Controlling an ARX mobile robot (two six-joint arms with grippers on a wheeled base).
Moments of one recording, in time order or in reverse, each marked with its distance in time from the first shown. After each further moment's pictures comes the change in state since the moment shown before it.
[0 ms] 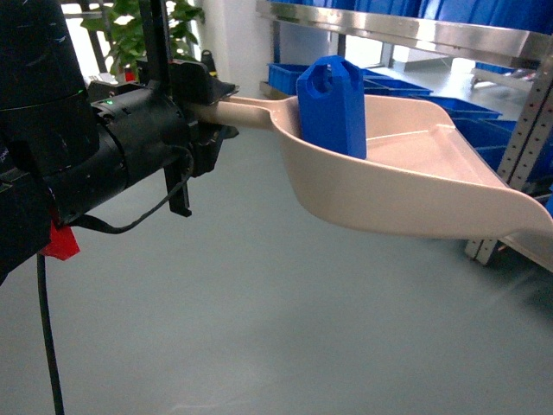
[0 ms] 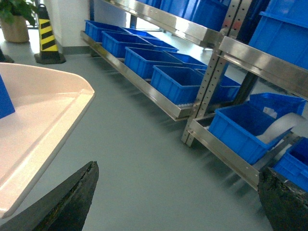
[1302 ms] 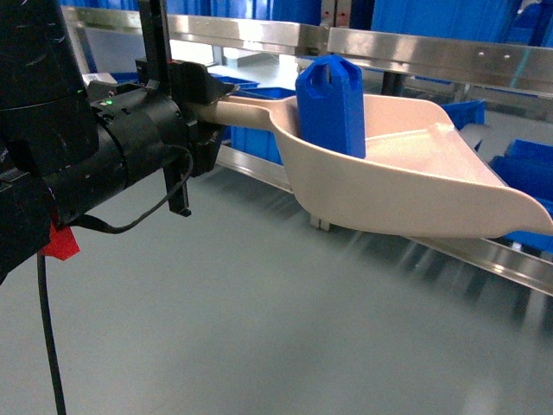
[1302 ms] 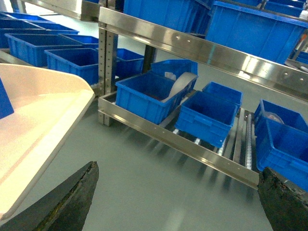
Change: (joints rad) left arm 0.000 0.000 0.000 0.000 0.000 0.000; right arm 0.000 0.000 0.000 0.000 0.000 0.000
